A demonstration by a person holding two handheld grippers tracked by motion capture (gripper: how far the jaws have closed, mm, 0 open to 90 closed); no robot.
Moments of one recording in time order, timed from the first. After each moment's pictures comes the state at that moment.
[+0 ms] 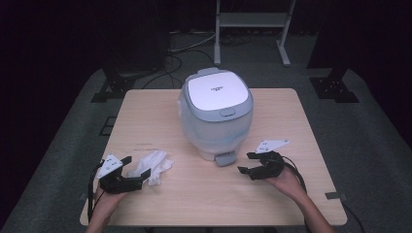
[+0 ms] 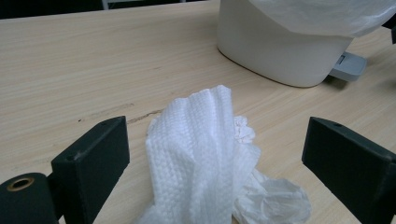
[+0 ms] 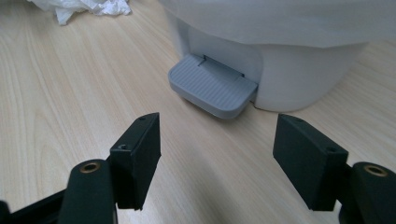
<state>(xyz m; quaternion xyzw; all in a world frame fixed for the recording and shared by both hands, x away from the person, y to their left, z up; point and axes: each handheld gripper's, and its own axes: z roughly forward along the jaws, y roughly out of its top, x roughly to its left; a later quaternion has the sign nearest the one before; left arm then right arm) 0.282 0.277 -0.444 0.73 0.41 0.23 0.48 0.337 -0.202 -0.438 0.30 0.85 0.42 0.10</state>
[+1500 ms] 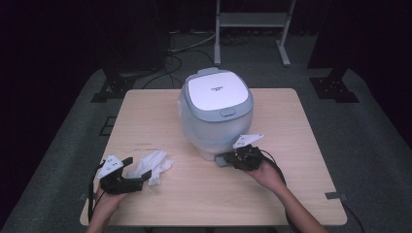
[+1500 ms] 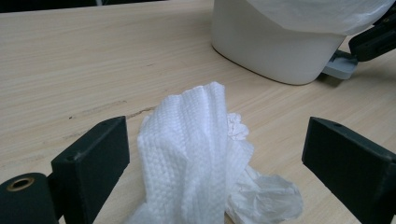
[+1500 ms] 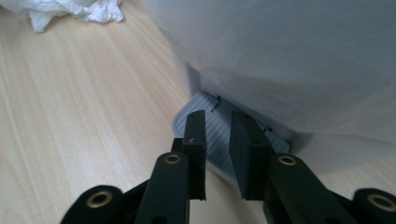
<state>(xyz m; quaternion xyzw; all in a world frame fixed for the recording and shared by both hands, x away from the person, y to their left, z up) 0.282 0.276 -0.446 0.74 0.41 0.22 0.49 0.362 -0.146 -0.443 0.29 0.87 0.39 0.11</state>
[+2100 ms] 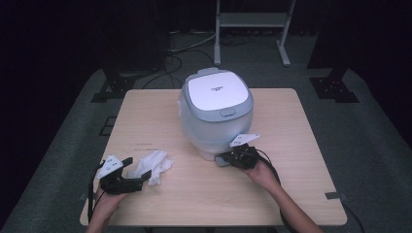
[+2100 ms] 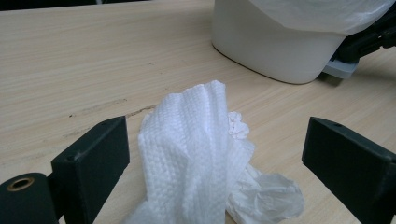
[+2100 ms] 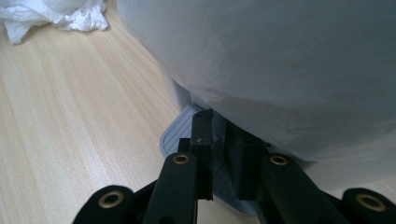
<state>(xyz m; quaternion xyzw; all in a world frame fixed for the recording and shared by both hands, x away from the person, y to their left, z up) 0.282 0.277 -0.447 0.74 0.42 0.22 0.49 0.369 -0.136 -0.451 0.31 0.86 0.40 0.12</state>
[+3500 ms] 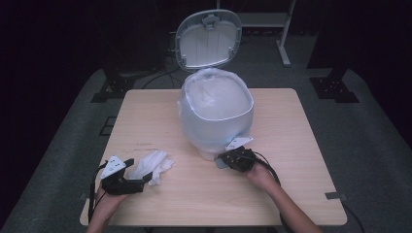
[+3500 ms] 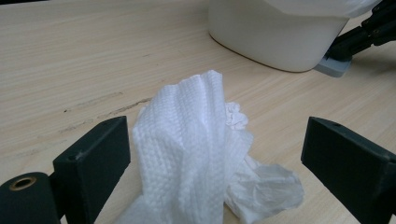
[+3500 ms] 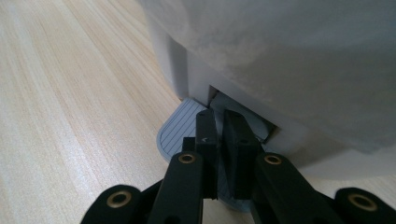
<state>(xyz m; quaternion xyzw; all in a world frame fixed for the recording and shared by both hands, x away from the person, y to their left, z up) 0.282 0.274 -0.449 0.75 0.41 0.22 0.47 0.368 -0.127 -0.463 0.30 0.88 0.35 0.14</state>
